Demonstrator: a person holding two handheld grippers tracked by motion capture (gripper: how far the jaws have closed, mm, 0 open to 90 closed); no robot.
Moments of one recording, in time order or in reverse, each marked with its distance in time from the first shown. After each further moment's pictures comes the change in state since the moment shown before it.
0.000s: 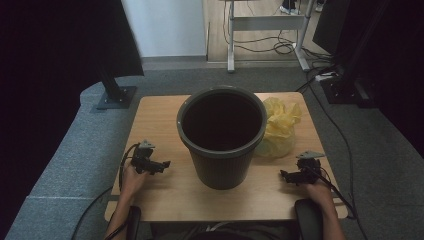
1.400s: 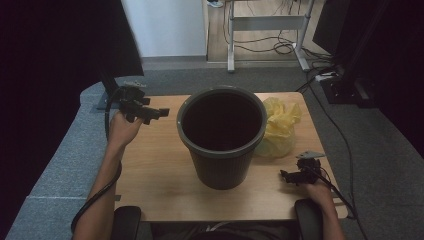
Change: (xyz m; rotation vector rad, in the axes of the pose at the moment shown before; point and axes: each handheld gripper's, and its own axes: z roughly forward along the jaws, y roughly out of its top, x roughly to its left) left arm 0.000 0.170 -0.129 -0.138 -0.071 -0.022; right arm 0.000 0.000 0.000 0.000 -0.001 -0.001
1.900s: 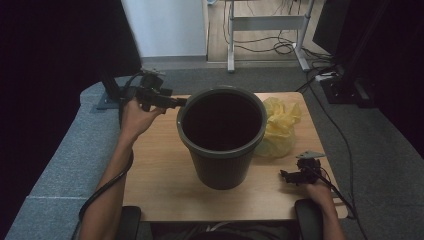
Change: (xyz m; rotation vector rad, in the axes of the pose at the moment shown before) left arm -0.041 0.054 -0.001 0.003 -0.066 0.074; right arm 0.000 0.000 0.000 0.000 0.000 0.000
